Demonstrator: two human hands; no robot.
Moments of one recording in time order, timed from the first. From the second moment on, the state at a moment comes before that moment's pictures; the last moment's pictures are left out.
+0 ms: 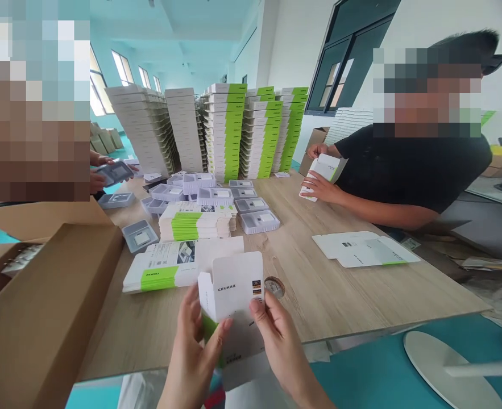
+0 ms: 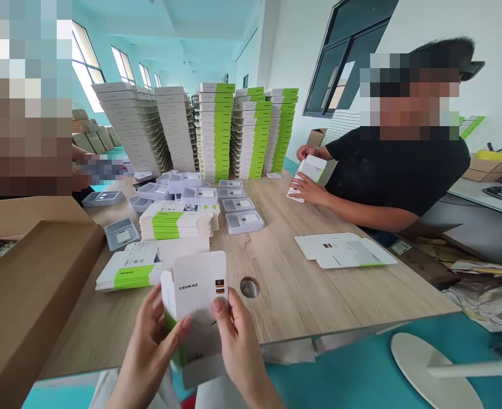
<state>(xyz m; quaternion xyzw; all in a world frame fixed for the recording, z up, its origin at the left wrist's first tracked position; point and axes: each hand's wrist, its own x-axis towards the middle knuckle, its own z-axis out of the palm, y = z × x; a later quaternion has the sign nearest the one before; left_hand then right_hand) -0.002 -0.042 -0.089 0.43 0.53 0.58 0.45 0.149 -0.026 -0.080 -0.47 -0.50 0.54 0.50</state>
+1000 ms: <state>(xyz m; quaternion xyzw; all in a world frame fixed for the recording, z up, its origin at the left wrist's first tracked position) 0.001 -0.060 -0.089 0.54 0.41 0.68 0.27 0.196 -0.023 -0.043 -0.37 -0.53 0.51 0.57</state>
